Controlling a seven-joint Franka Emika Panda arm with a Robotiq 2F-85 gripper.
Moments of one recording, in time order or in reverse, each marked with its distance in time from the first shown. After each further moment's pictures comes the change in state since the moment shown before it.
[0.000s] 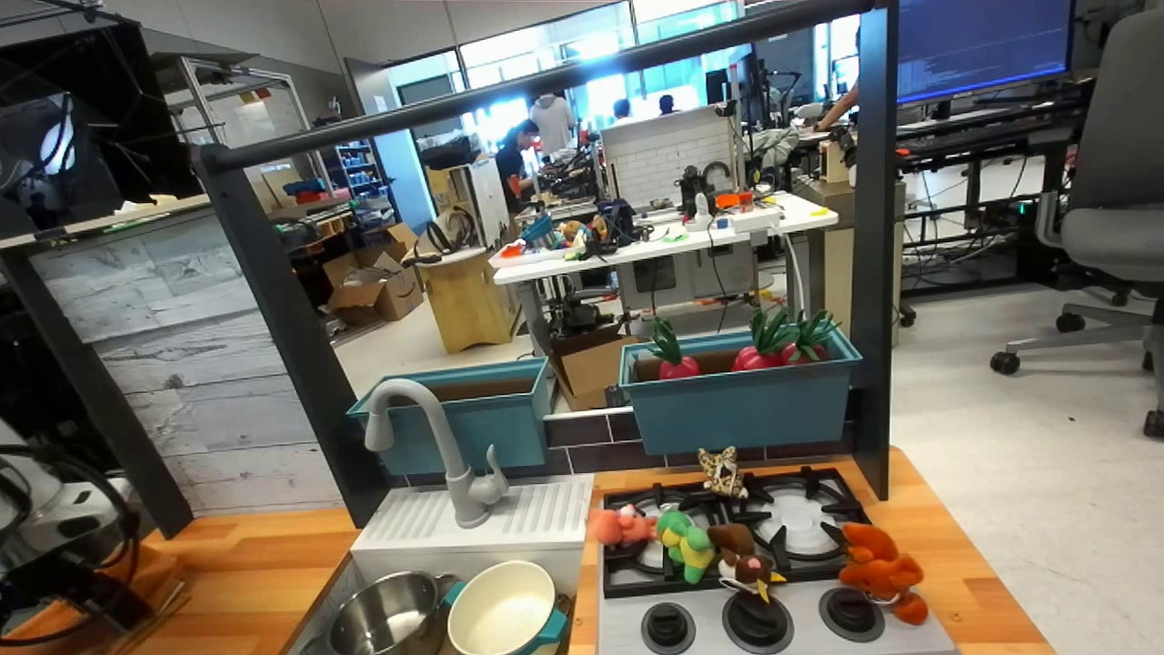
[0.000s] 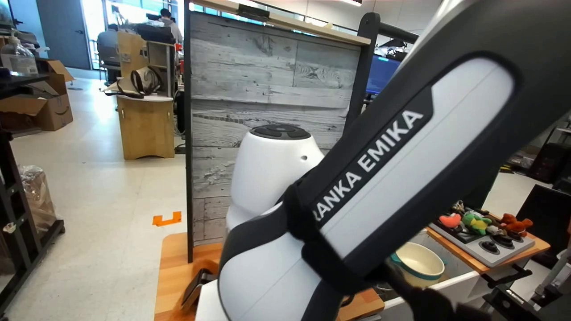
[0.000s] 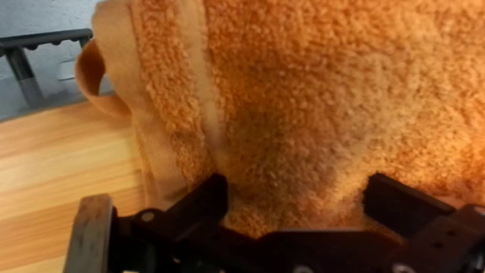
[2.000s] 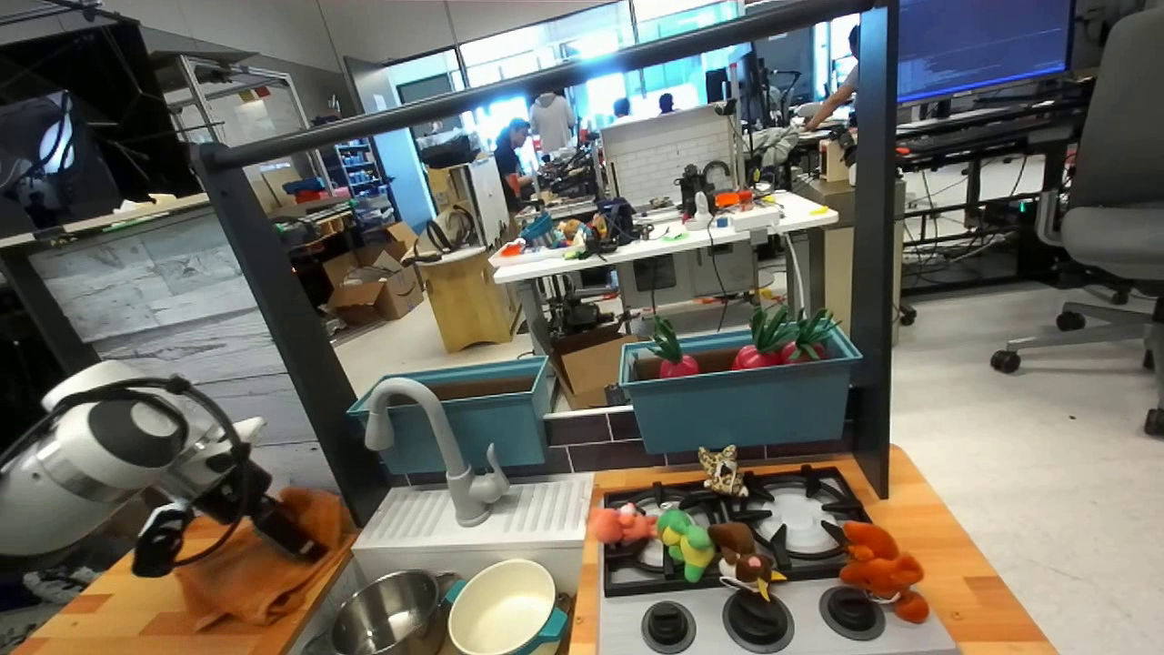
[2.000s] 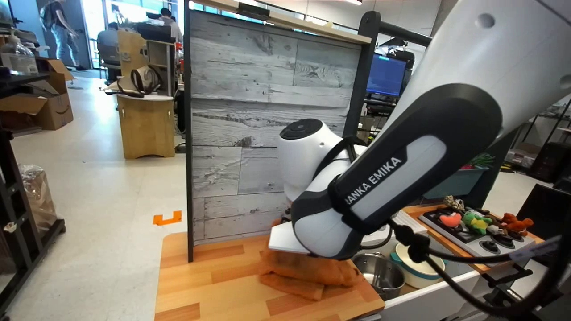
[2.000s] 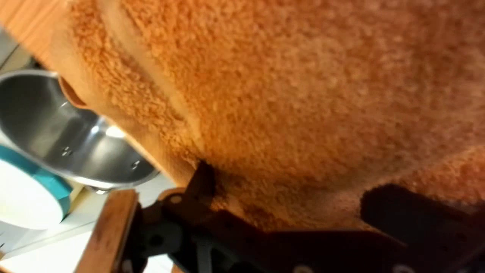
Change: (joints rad) arm 0.022 0.111 -0.357 0.147 -0.084 -0.235 0.368
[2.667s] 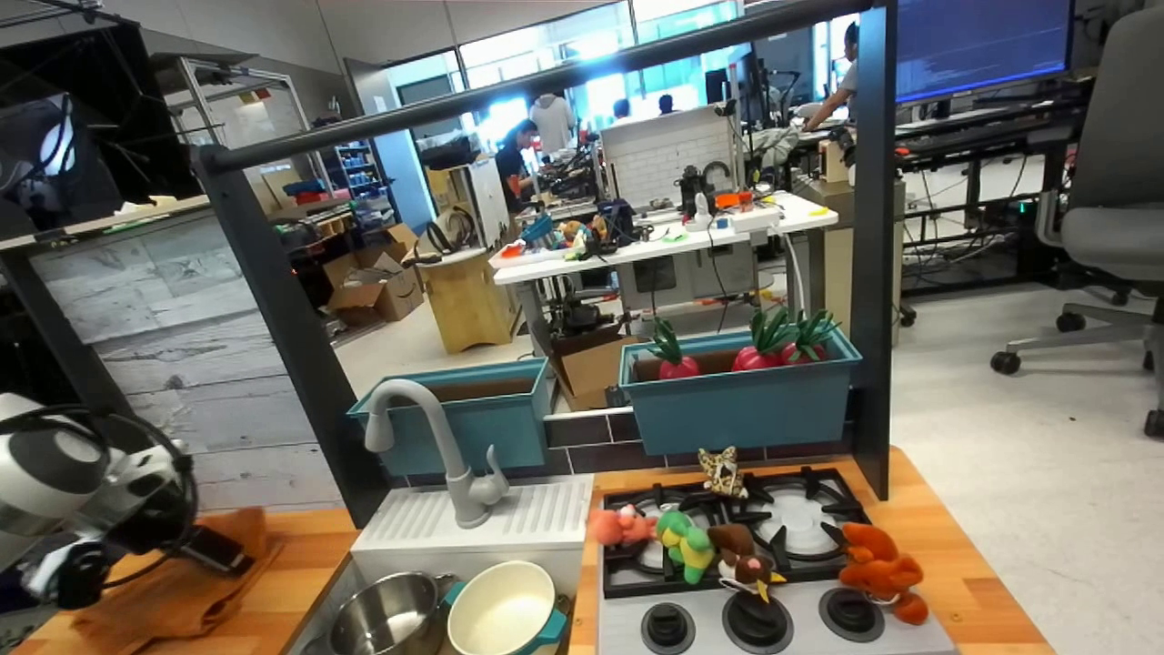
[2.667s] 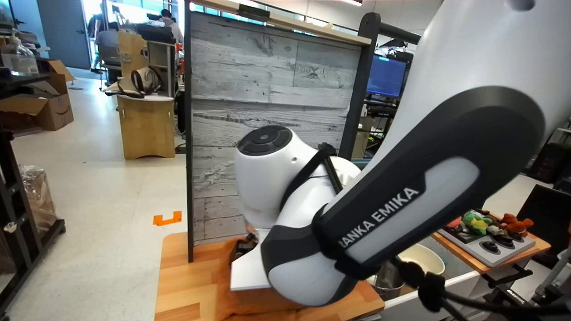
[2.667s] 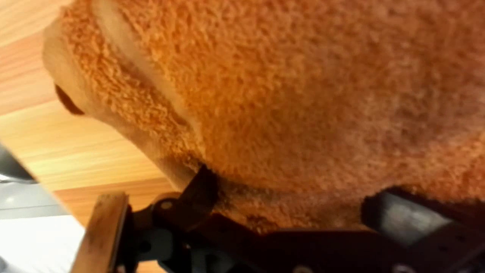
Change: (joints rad) arm 0.051 -0.011 0.114 0.016 -0.178 0.084 -0.056
